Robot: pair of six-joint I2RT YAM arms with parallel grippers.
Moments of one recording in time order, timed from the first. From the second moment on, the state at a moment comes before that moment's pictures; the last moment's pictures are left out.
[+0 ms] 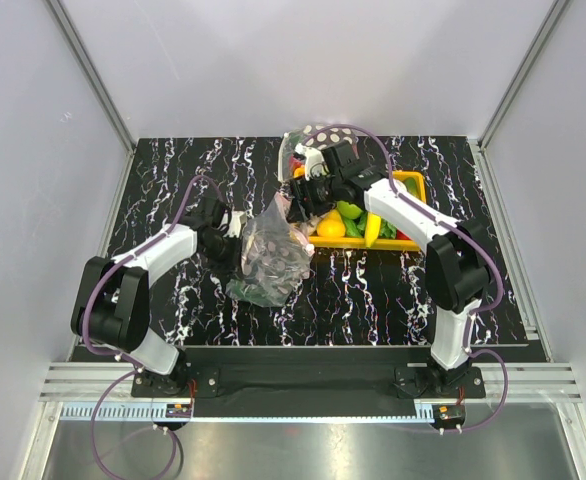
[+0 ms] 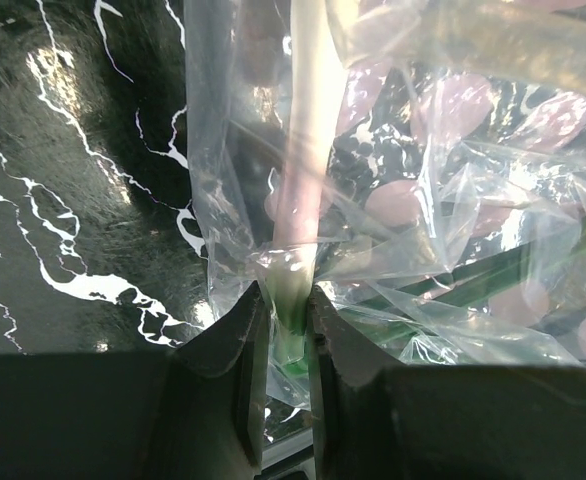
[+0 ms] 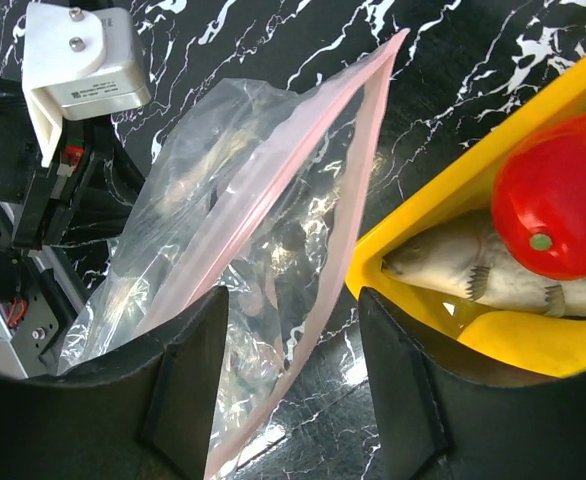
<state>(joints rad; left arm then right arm) -0.29 1.55 0.94 -0.66 0.32 -0.13 0.55 1.92 1.61 -0.47 -0.52 0.12</state>
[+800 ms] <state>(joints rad) -0.31 1.56 0.99 -0.66 0.32 -0.12 0.64 1.94 1.59 -0.45 -0.64 0.06</state>
